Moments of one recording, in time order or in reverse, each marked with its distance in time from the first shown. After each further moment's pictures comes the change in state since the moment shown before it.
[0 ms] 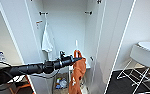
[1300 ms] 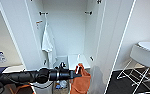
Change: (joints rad) left arm 0.060 -0.111 0.240 0.112 0.283 -0.003; right arm -0.001 -0.004 0.000 0.000 0.041 0.000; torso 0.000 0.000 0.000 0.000
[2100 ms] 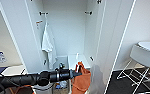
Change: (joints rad) left arm 0.056 0.016 -0.044 0.021 -0.130 -0.001; right arm -0.002 -0.002 0.000 0.000 0.000 0.000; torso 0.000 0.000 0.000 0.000
